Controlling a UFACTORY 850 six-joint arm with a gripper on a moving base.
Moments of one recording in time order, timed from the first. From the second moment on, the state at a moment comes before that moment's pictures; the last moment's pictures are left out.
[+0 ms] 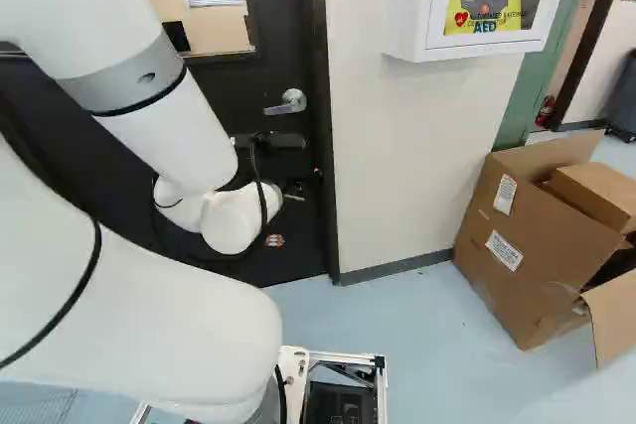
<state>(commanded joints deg) 0.0 16.0 -5.0 0.0 50.0 0.0</state>
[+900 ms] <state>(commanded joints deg) 0.0 16.0 -5.0 0.0 50.0 0.0</state>
